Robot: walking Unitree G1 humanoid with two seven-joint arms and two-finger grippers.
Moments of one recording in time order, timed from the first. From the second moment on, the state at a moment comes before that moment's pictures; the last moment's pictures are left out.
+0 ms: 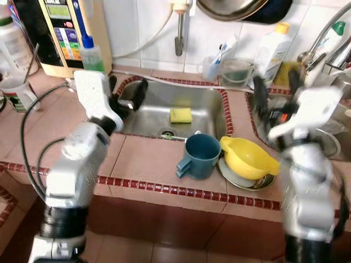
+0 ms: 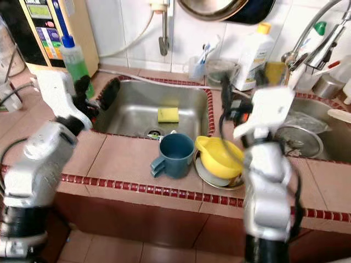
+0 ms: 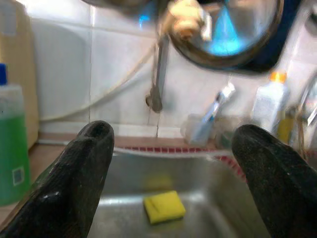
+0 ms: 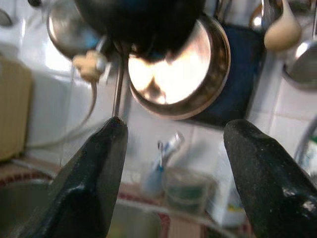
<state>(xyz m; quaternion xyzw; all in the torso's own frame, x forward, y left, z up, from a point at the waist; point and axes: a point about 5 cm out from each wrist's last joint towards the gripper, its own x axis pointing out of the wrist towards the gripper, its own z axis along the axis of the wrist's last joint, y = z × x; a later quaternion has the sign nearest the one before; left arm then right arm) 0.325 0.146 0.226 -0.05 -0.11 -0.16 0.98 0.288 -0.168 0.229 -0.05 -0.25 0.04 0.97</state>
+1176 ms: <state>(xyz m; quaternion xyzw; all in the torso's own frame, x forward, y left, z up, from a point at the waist) 0.286 0.161 0.188 0.06 -0.04 -0.31 0.95 0.206 -0.143 0.156 -0.07 -0.14 0.13 0.98</state>
